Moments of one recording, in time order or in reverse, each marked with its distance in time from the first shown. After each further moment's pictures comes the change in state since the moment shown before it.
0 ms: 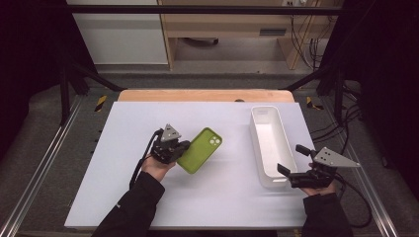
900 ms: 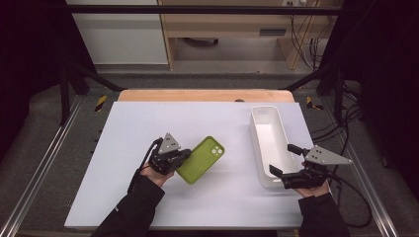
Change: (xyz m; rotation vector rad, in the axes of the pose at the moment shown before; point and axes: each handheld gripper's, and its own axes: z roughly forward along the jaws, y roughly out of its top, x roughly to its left) left arm -0.021 -0.010 -0.017 -0.022 -0.043 0.061; right arm 0.022 0.018 0.010 0.036 0.050 -0.020
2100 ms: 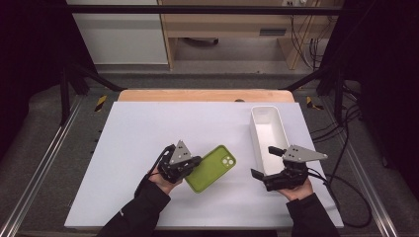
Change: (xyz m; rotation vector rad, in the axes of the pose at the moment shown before) left arm -0.032 0.008 0.002 0.003 -0.054 0.112; right arm 0.031 0.013 0.034 0.094 0.081 -0.009
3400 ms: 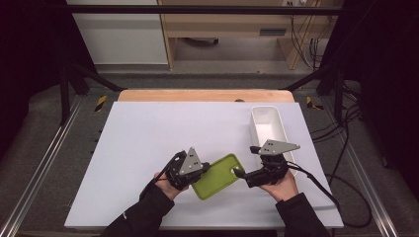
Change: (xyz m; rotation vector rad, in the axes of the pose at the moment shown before) left arm -0.028 0.010 0.002 0.005 -0.047 0.140; right arm 0.017 0.018 0.041 0.130 0.052 -0.012
